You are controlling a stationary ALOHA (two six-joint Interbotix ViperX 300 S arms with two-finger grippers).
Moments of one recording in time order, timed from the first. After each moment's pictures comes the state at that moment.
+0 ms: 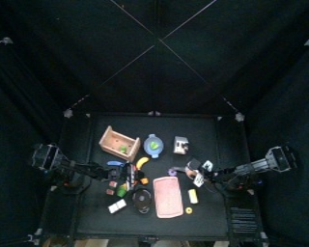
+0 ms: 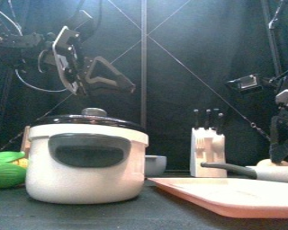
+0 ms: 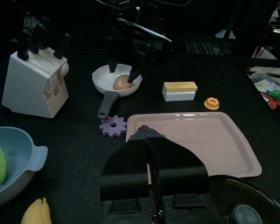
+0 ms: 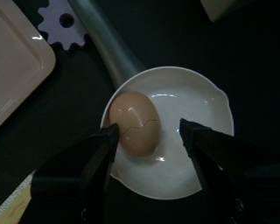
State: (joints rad) left arm -0.16 -0.09 0.95 -0.34 -0.70 0.20; right arm 0.17 -0.43 1.14 -0.74 0.59 1.35
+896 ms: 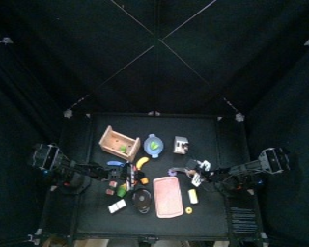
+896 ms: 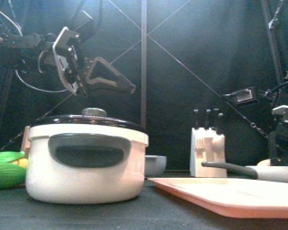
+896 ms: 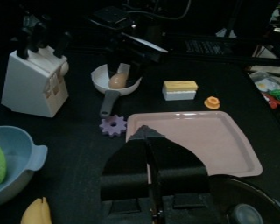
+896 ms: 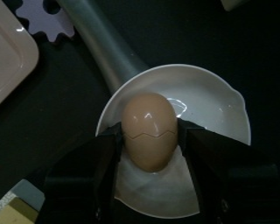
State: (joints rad) left arm -0.16 -0.08 0.95 -0.34 -0.70 0.20; right arm 0.12 -0.31 1.14 -0.77 0.51 1.35
